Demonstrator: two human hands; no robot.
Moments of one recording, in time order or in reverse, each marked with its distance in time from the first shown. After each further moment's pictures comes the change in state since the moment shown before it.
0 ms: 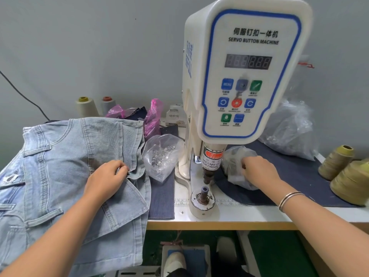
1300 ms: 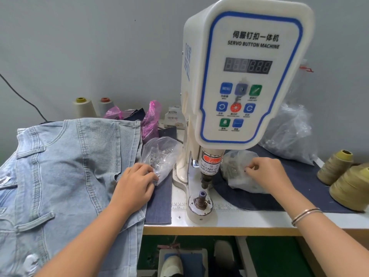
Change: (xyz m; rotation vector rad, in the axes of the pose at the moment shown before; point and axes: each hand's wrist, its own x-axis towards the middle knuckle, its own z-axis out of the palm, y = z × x) left_hand -0.023 0.056 0.030 0.270 0.042 0.532; right_hand -0.009 0.026 0.001 0.394 0.238 0.003
